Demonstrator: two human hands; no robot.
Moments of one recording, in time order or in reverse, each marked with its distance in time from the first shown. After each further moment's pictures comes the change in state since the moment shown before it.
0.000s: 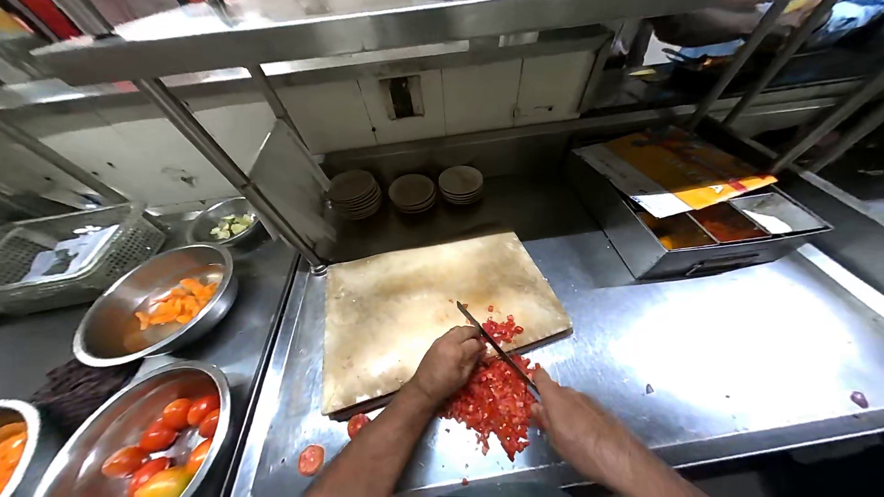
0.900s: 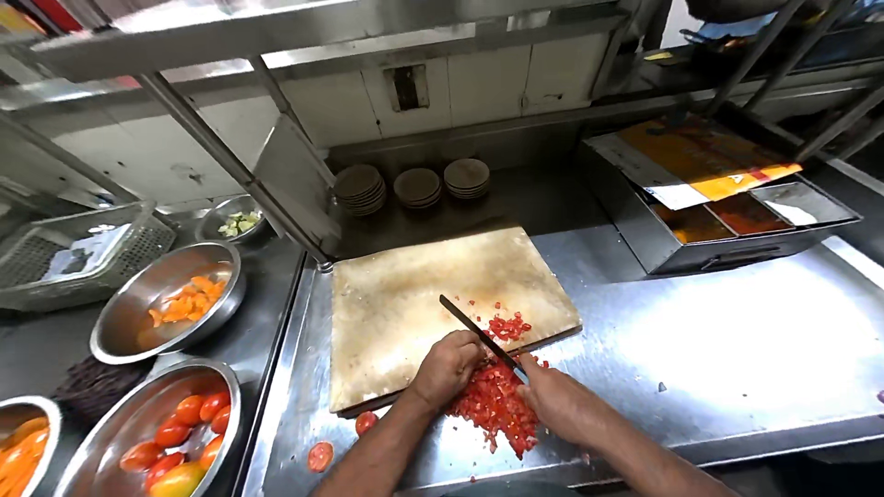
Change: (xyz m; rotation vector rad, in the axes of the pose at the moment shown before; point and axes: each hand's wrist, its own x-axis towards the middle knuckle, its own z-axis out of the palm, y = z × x) left_hand -0.014 -0.006 -0.003 -0.028 0.061 0.021; right_hand 0.036 -0.005 0.002 0.073 -0.022 -0.105
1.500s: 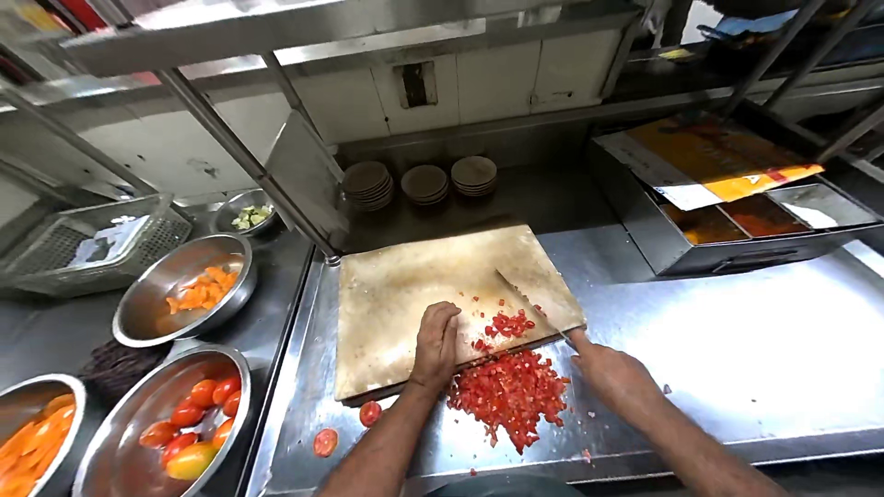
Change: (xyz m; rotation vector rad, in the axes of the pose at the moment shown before) left_hand 0.002 0.000 0.002 -0.053 0.488 -0.263; right_hand 0.003 0.061 -0.027 -0.259 0.249 0.181
